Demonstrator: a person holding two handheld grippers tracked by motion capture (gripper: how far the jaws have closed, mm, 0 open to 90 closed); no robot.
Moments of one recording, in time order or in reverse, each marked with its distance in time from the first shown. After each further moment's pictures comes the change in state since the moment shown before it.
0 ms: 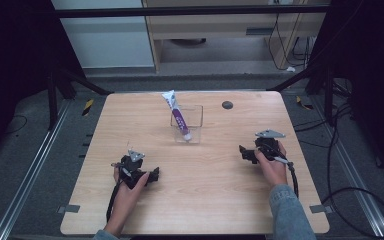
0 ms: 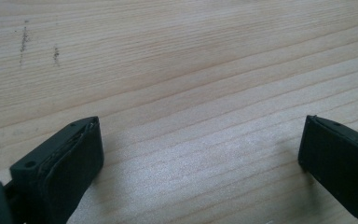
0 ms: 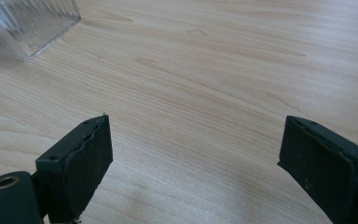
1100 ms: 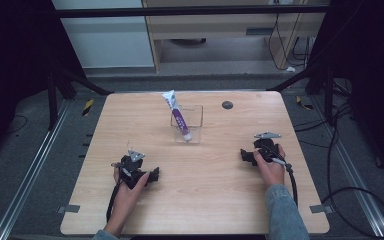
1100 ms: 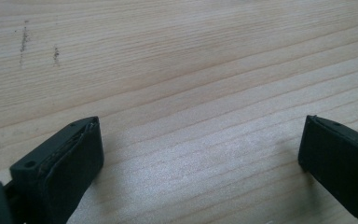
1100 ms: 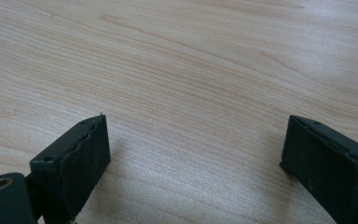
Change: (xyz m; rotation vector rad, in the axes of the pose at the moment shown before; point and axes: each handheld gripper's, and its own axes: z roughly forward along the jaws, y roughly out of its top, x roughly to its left) left arm 0.000 0.000 0.000 0.000 0.001 0.000; right arm -0.006 -0.011 0.018 0.106 -0.055 0.014
